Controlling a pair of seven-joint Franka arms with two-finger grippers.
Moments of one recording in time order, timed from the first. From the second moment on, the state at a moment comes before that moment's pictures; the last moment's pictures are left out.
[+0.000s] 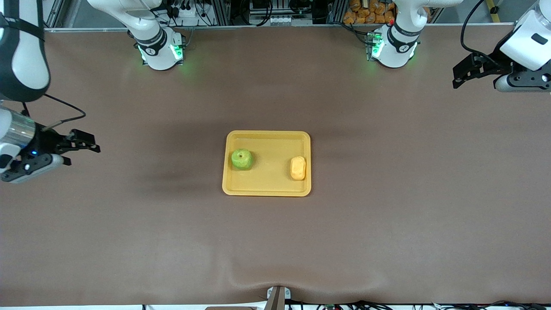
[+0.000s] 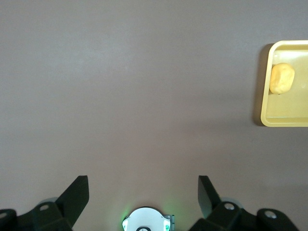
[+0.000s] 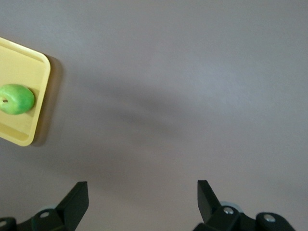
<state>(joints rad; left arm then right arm) -0.11 -0.12 -0.04 -1.61 0.05 1.47 -0.10 0.04 0.17 -0.15 -1.65 0.15 1.73 -0.46</state>
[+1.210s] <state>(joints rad) -0.11 -0.13 -0.04 -1.61 0.04 1.46 -0.10 0.00 -0.03 -0.08 -1.65 0.06 1.56 -0.12</state>
